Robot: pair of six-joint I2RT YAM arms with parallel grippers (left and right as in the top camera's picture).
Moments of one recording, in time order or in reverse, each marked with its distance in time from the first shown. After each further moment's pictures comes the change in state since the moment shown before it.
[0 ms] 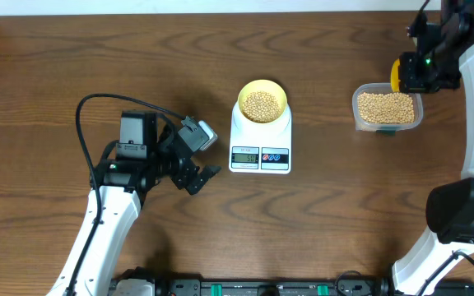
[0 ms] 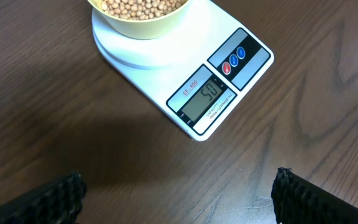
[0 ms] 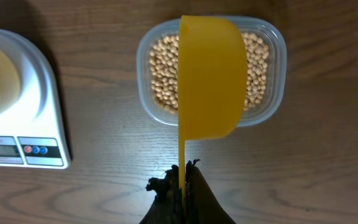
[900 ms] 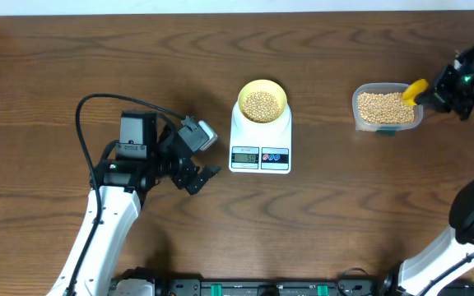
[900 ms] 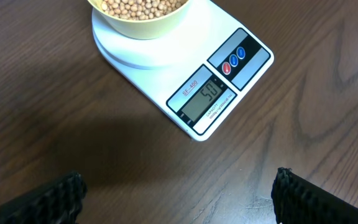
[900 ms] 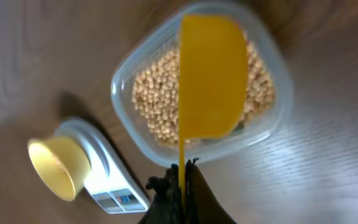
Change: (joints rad) left arm 0.000 0.000 0.000 0.000 0.000 0.000; right arm -0.282 0.000 -0.322 0.303 -0.376 0.354
